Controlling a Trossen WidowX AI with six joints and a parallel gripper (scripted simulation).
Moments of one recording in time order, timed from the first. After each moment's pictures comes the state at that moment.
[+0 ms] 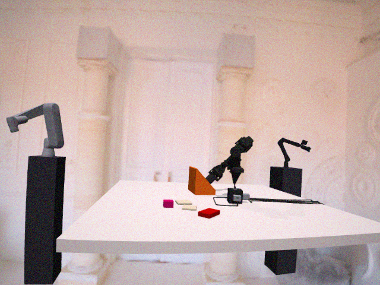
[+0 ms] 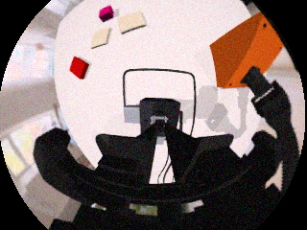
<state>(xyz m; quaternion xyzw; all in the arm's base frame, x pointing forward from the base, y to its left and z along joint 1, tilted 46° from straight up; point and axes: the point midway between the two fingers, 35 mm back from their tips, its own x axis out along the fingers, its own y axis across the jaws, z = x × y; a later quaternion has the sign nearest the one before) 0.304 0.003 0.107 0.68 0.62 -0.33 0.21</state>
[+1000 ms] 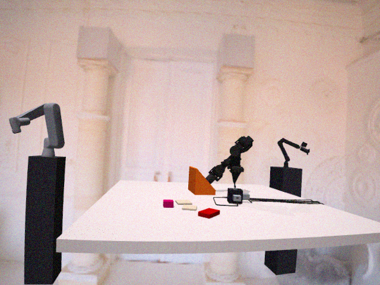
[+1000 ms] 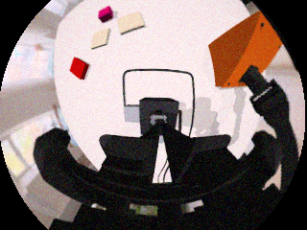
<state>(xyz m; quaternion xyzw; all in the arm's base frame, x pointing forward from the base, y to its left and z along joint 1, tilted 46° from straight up) 0.302 0.000 0.111 0.68 0.62 -0.33 0.20</state>
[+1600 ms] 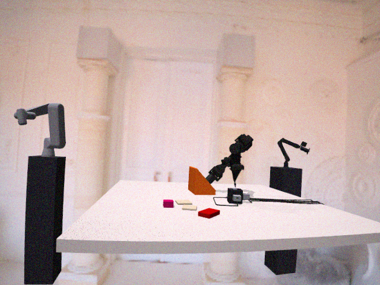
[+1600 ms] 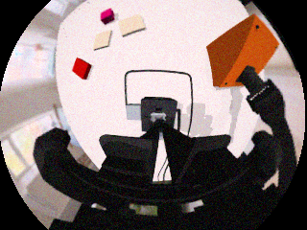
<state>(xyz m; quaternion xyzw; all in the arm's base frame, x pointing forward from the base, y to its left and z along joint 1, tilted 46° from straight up) 0.303 -0.008 0.119 0.68 0.62 -0.33 0.20</state>
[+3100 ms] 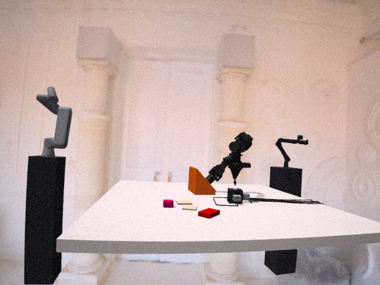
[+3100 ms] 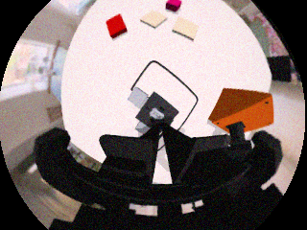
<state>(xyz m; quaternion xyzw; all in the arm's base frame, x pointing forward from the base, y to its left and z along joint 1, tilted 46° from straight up) 0.303 -0.016 0.127 0.59 0.70 -0.13 0.40</state>
